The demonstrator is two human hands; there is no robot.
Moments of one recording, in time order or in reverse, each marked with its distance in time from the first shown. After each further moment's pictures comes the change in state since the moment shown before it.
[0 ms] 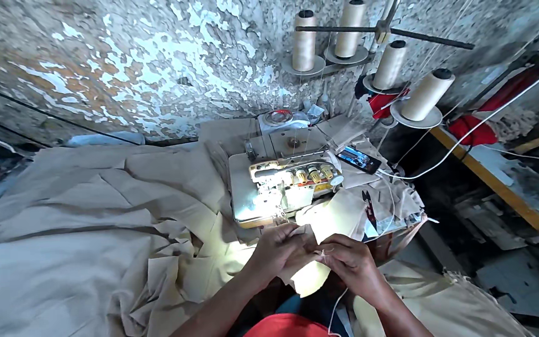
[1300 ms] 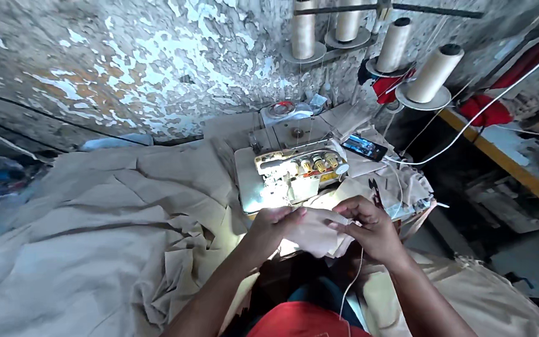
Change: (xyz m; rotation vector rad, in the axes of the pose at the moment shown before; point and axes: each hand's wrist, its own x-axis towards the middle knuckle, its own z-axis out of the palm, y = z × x) left_hand -0.006 0.032 -0.022 0.353 0.058 0.150; right_hand 0.030 -0.011 -0.018 0.270 0.099 0.233
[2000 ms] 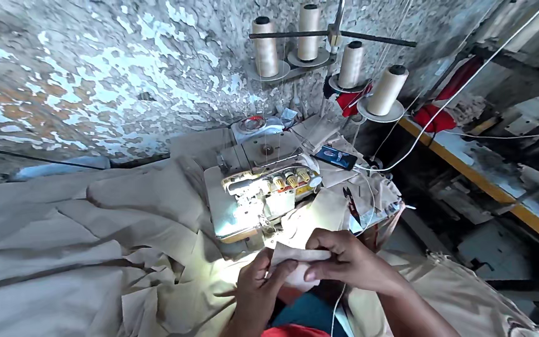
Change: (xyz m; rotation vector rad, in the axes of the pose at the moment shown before) left_hand -0.028 -0.043 0.067 -0.344 0.304 0.345; right_hand 0.002 -0.021 -0.010 -0.009 -0.332 -0.044
